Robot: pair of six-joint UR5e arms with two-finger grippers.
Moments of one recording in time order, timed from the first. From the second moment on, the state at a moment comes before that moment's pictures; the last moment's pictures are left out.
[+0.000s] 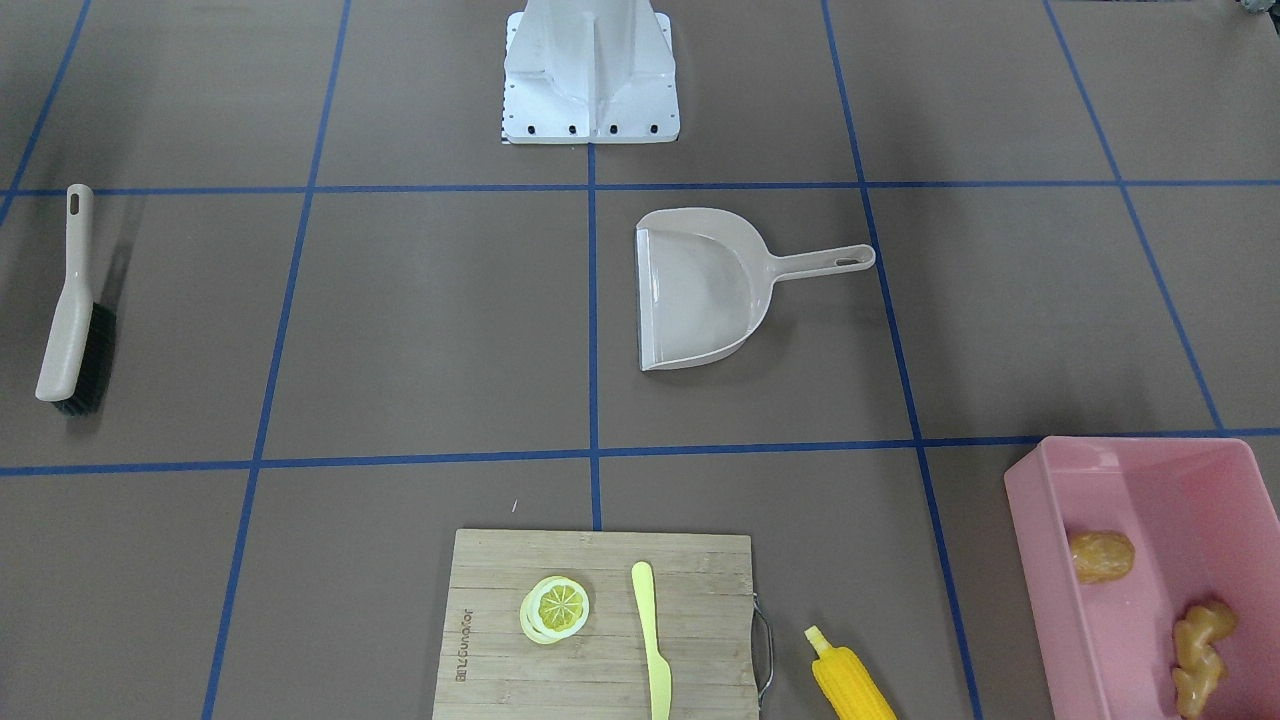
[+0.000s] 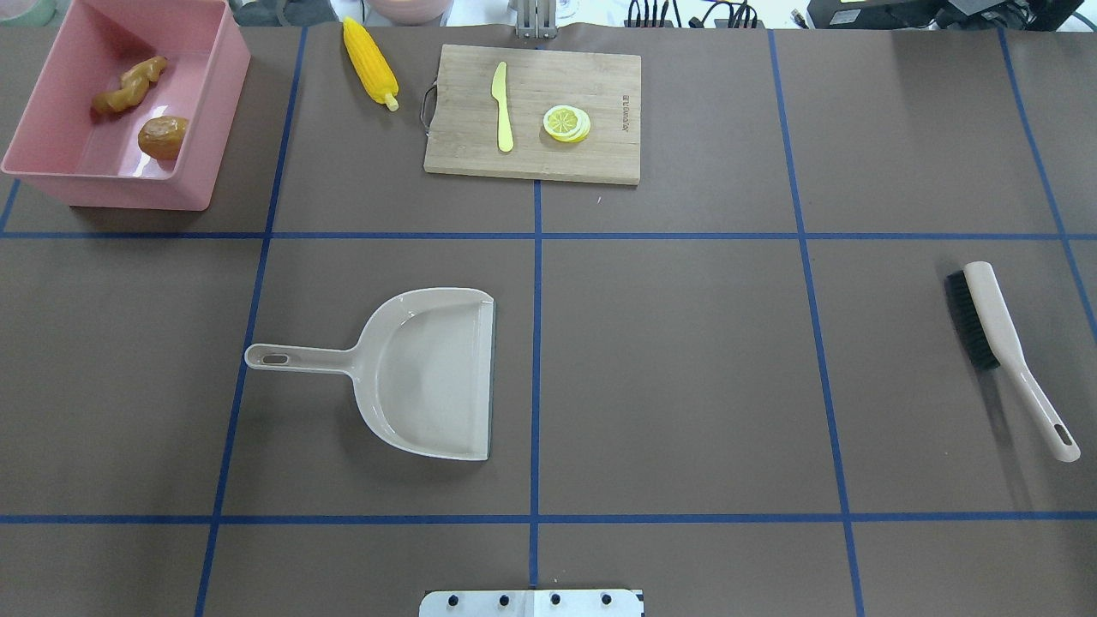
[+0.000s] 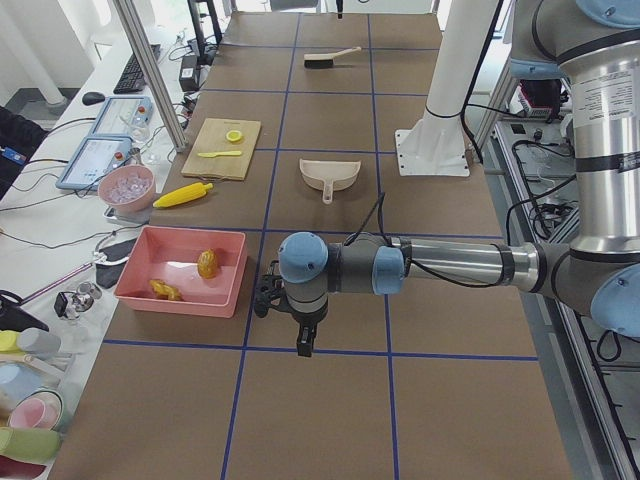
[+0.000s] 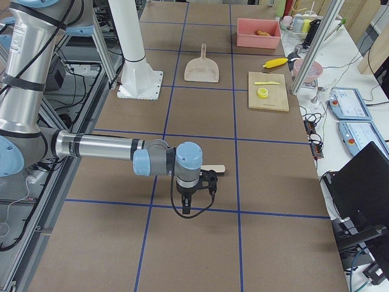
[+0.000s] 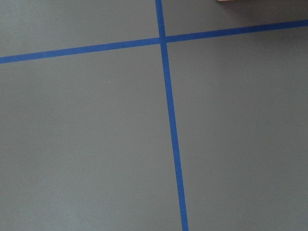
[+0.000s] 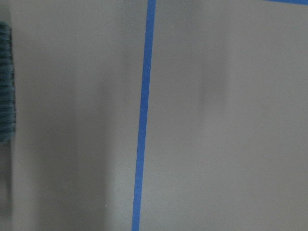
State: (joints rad) left arm -1.57 -1.39 -1.80 -1.52 -2.37 0.12; right arm 1.46 -1.87 1.81 -1.48 2.28 0.03
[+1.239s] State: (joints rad) left arm -1.57 -1.39 -1.80 -1.52 -2.37 0.12; right arm 1.46 -1.87 1.81 -1.48 2.30 0.03
